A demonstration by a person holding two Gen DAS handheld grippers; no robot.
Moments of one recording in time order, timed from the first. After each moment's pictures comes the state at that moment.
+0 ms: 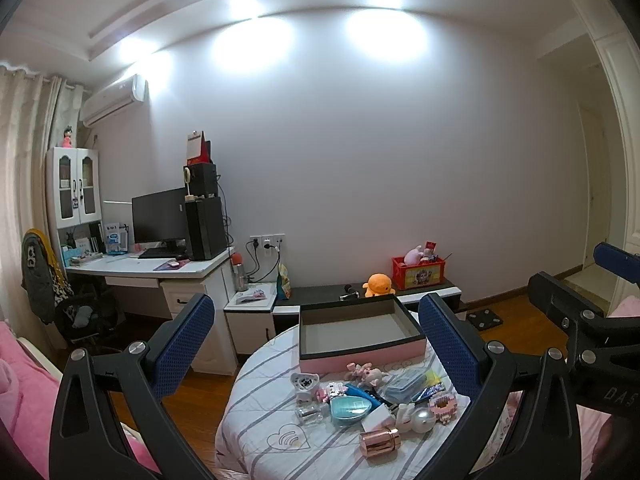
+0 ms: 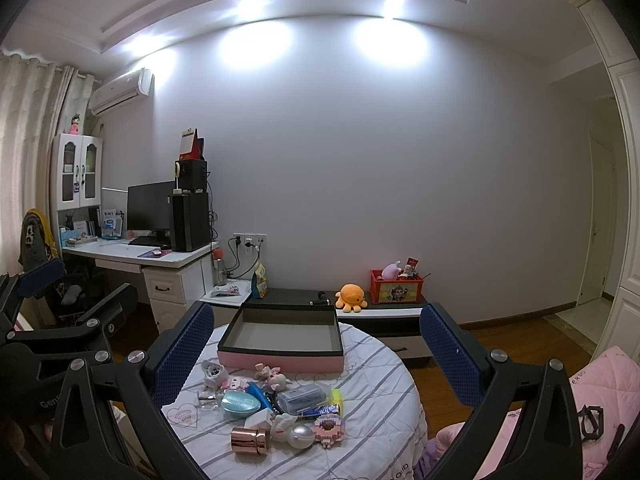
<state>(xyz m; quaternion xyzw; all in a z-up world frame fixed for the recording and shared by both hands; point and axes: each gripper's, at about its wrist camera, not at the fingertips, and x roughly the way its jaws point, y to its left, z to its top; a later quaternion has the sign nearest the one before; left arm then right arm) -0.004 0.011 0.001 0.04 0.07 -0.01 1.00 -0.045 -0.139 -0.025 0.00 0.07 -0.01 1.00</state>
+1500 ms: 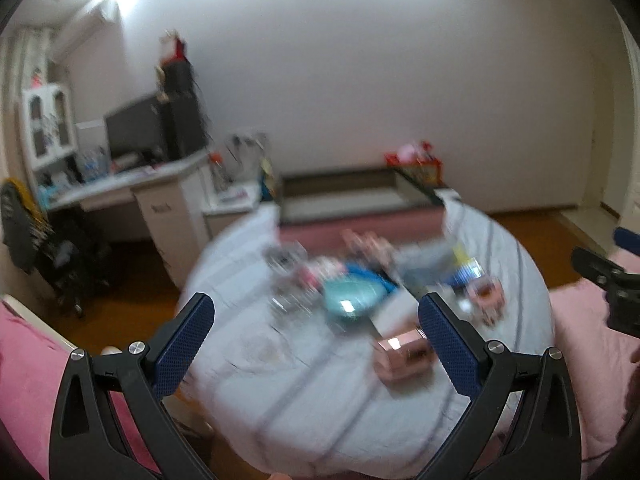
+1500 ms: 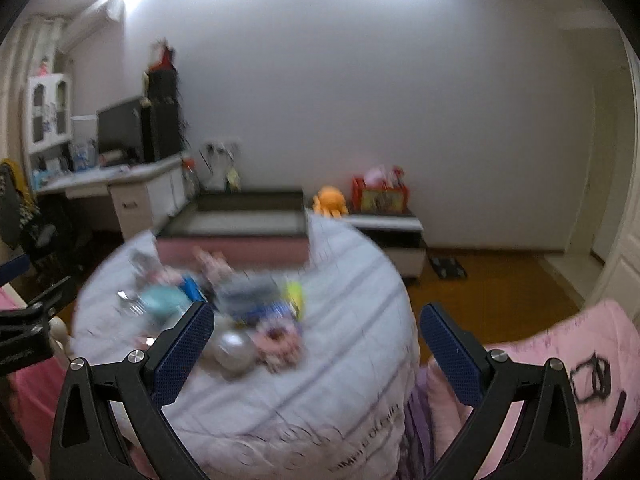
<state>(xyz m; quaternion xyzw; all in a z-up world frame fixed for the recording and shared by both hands) 0.074 0.017 -0.161 0.05 0.25 -0.04 0.97 0.042 -0.192 -0.176 0.00 0.24 -0.04 0.97</state>
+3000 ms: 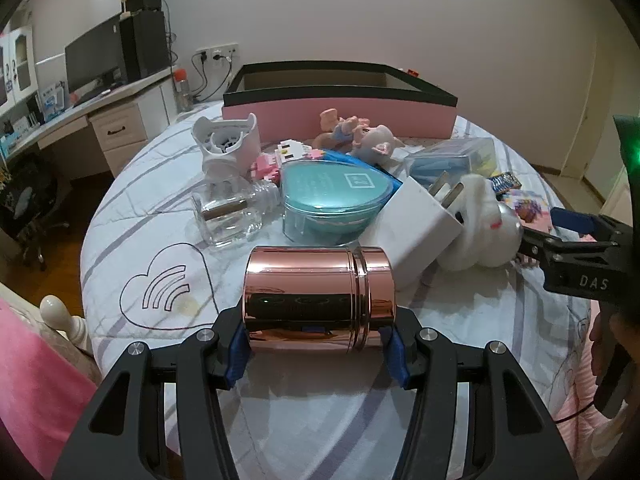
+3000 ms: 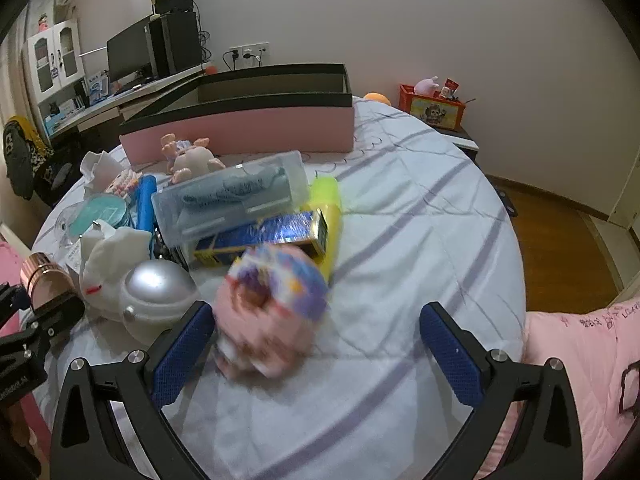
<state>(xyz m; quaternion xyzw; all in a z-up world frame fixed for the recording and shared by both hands) 0.146 0.012 -0.251 0.02 0.38 -0.08 0.92 0.167 -0.189 -0.277 0.00 0.38 0.04 0.92</state>
